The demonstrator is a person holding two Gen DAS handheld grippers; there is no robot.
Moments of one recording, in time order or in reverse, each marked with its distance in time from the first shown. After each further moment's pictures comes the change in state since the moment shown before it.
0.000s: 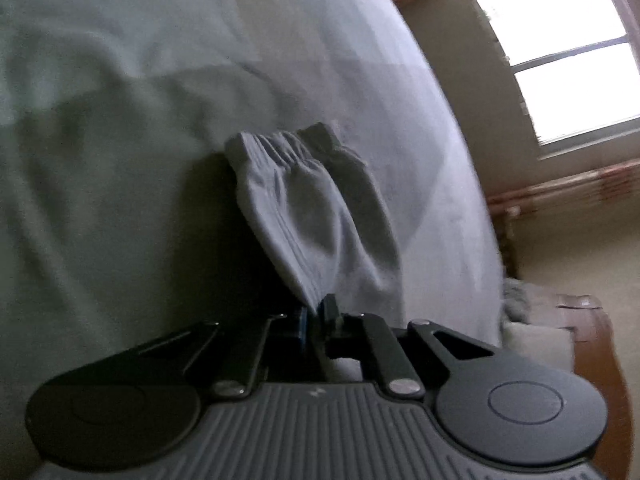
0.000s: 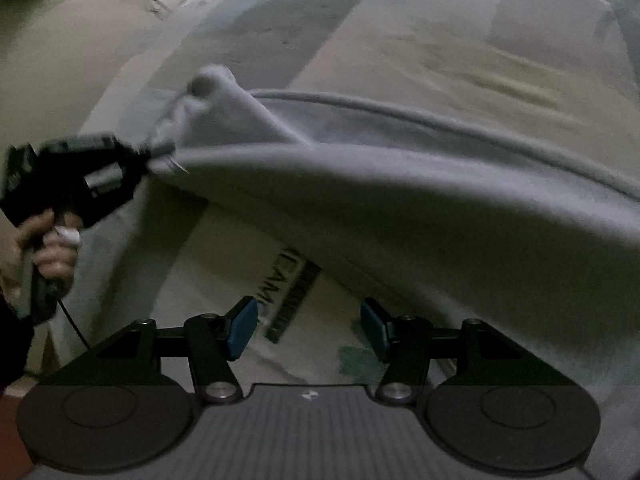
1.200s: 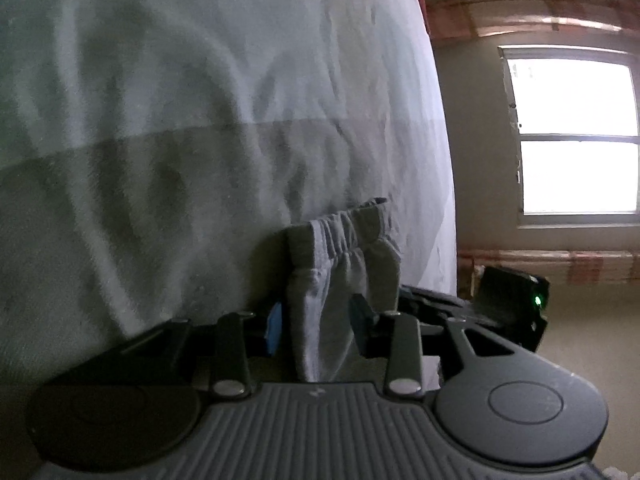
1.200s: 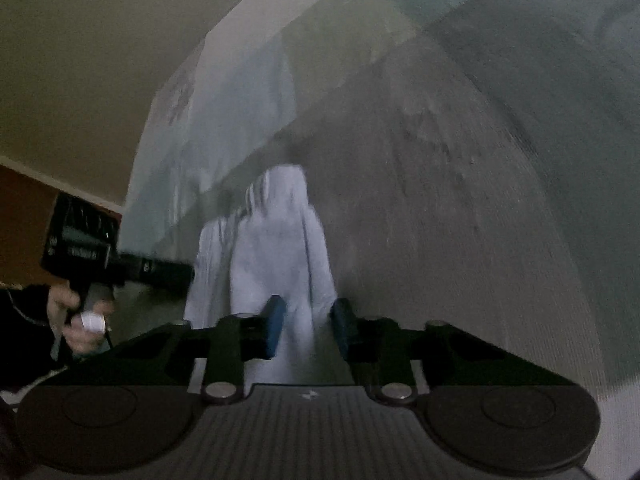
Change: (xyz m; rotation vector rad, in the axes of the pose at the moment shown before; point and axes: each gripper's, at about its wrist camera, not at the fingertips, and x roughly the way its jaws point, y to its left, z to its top) left arm 0.029 0.056 0.045 -0.260 -0.022 -0.151; right arm 0.210 0.050 0.282 -0.481 0.427 0.471
